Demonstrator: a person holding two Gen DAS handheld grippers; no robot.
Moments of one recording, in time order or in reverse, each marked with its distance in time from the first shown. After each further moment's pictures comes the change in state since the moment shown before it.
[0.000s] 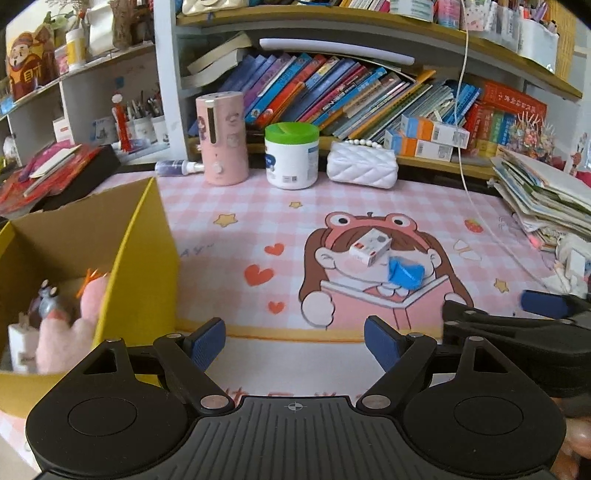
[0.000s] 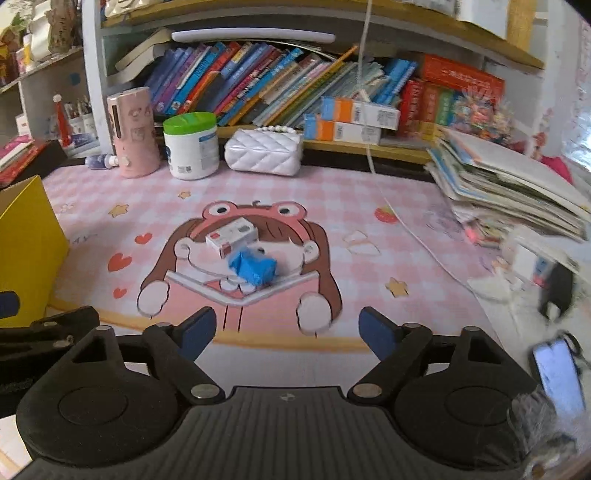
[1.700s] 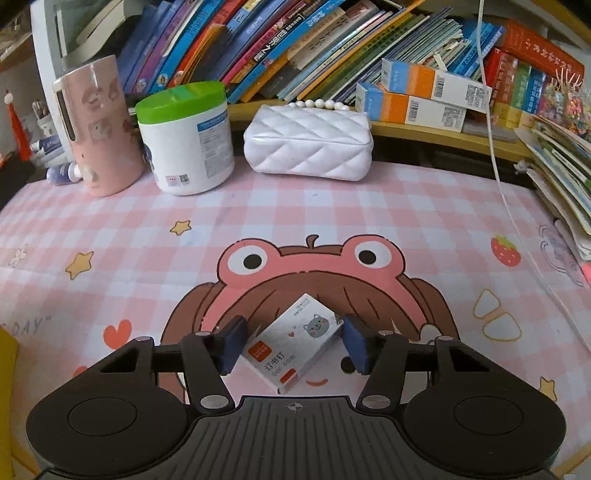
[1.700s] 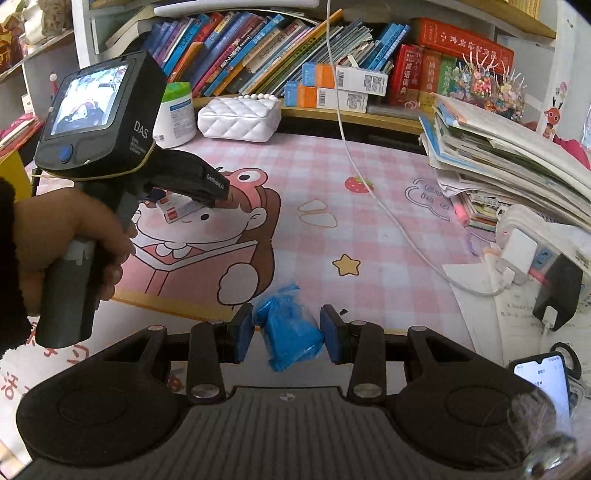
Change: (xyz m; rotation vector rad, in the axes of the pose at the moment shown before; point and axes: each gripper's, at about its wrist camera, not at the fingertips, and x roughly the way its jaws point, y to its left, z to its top) left arm 0.187 -0.101 0.071 0.037 0.111 -0.015; right arm 0.006 -0.077 -0.019 -0.030 0.082 0.031
